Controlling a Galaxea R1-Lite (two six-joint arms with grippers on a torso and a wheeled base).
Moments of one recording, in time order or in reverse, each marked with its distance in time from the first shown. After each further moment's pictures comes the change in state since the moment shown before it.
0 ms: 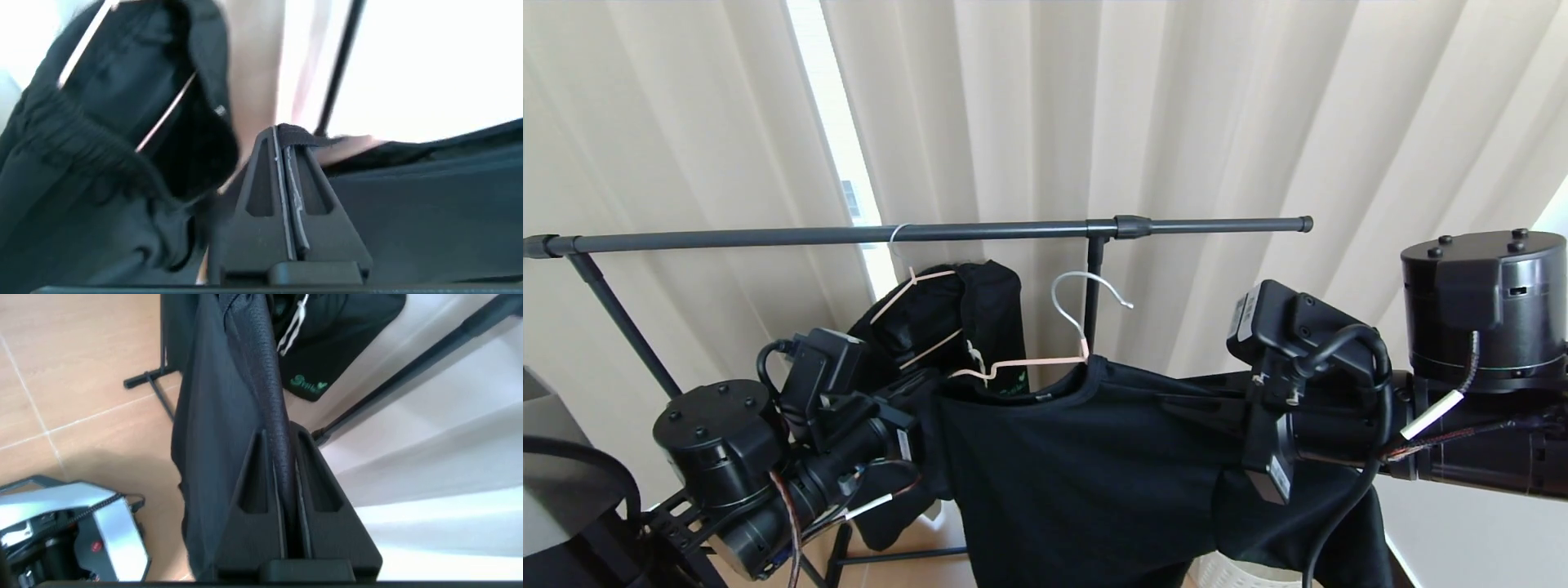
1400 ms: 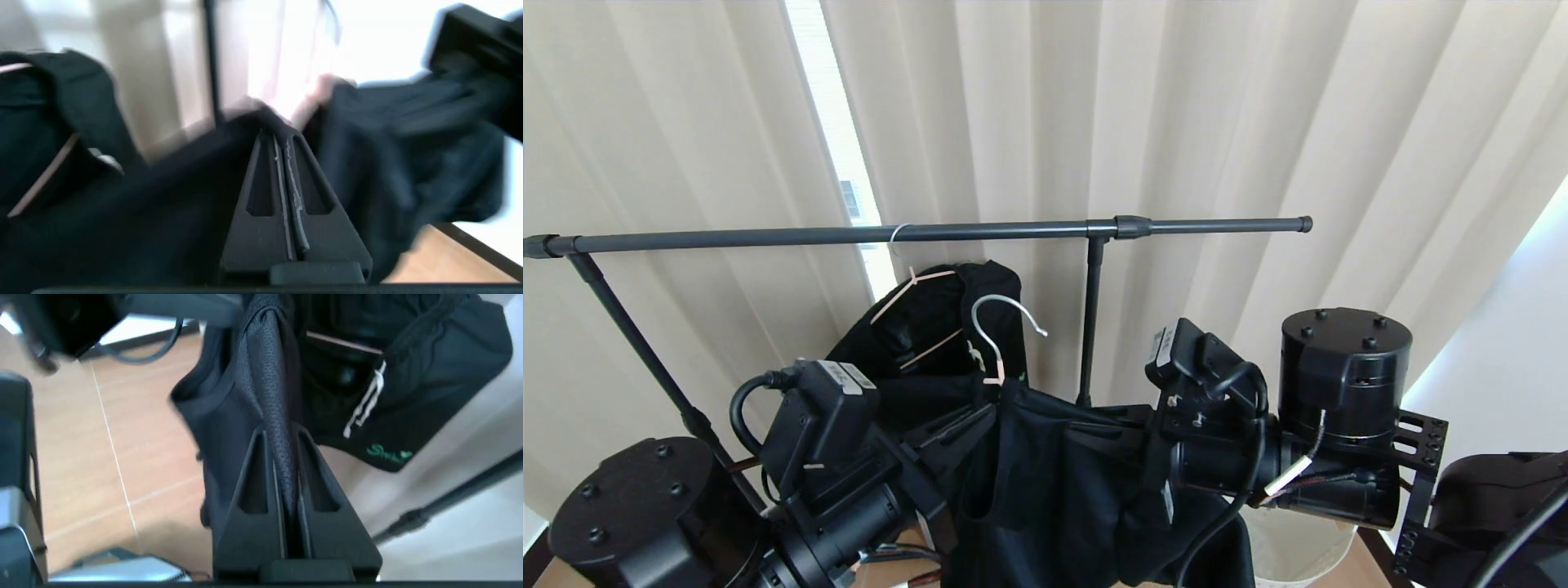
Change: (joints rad) left arm -0.281 -0.175 0.089 0.001 -0.004 0.000; right arm 0.082 0.263 0.134 -0.596 0.171 0.265
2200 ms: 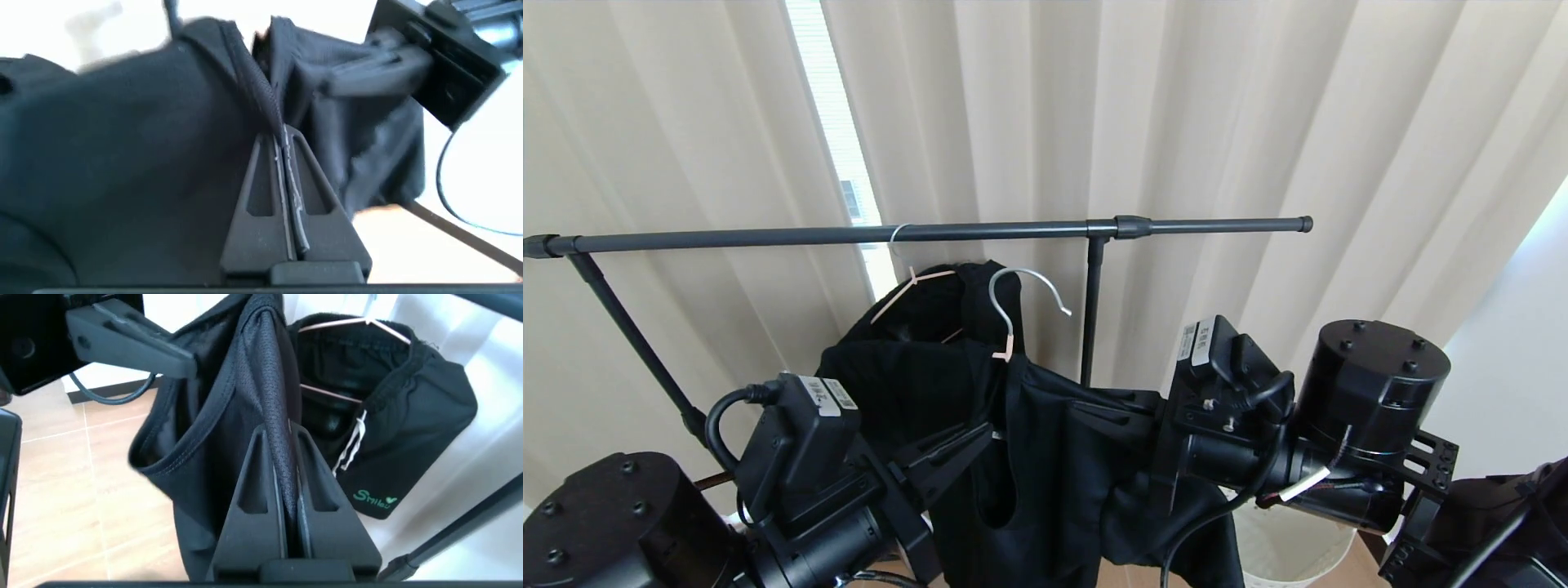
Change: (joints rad) left arm 0.014 -0.034 0.044 -0.001 -0.068 0.001; right arm -0.029 0.042 0.088 -0.290 0.048 0.006
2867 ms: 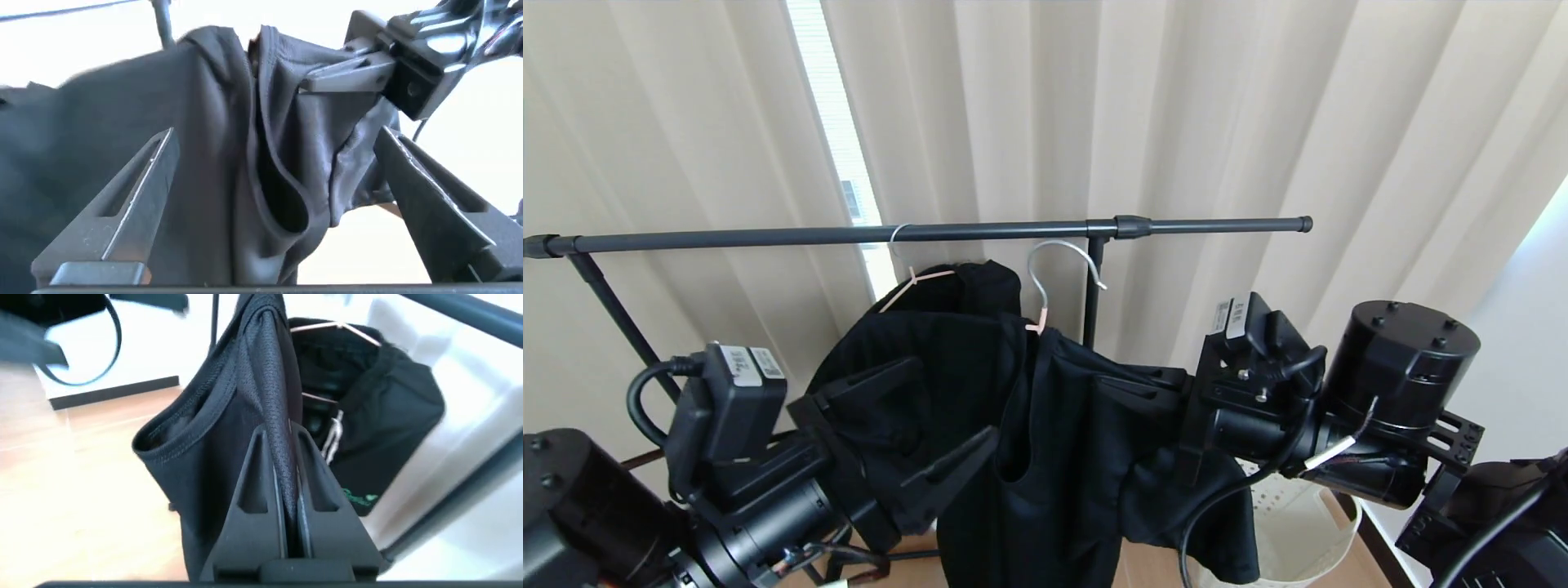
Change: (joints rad) left arm 0.134 -0.086 -0.005 0.000 -0.109 0.005; right arm -0.094 -0.026 0.003 -0.002 0.061 -0.009
